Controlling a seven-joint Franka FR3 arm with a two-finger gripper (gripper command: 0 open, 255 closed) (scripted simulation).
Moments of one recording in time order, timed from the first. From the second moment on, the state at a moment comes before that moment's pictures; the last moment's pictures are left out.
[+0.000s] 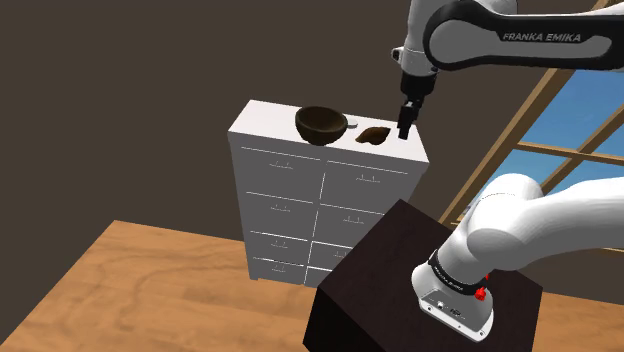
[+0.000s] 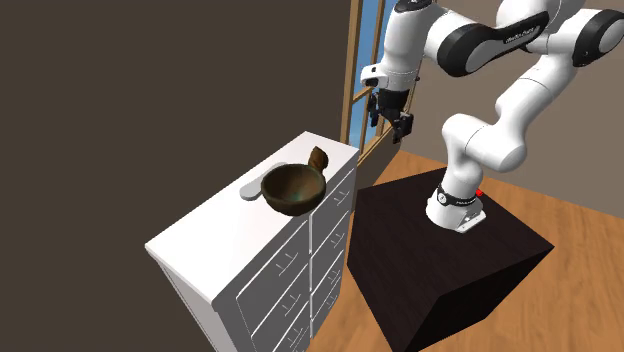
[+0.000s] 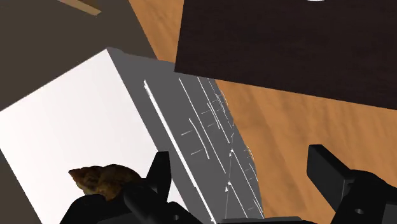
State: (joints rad) arm 0.03 -0.77 -0.15 -2.51 -0.28 1.63 -0.25
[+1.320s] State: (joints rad) arm 0.08 -0.36 -0.50 -2.54 -0.60 2.38 -0.75
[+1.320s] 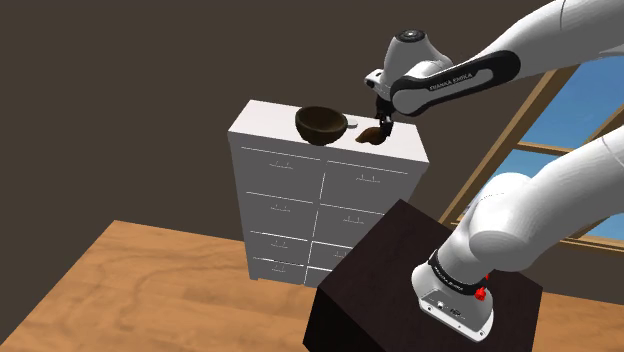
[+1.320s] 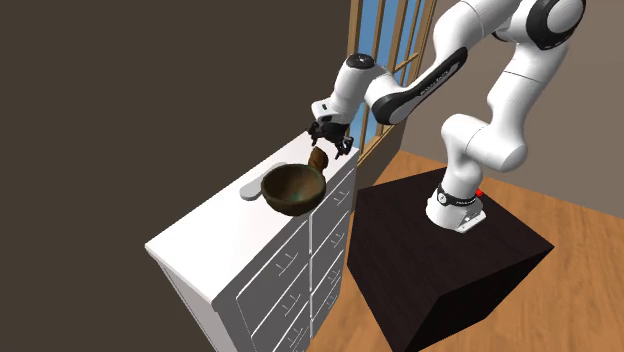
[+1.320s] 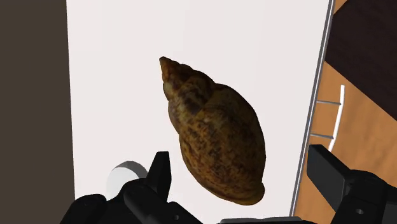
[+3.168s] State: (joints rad) arm 0.08 -0.36 -0.50 -2.50 -0.58 2.35 -0.77
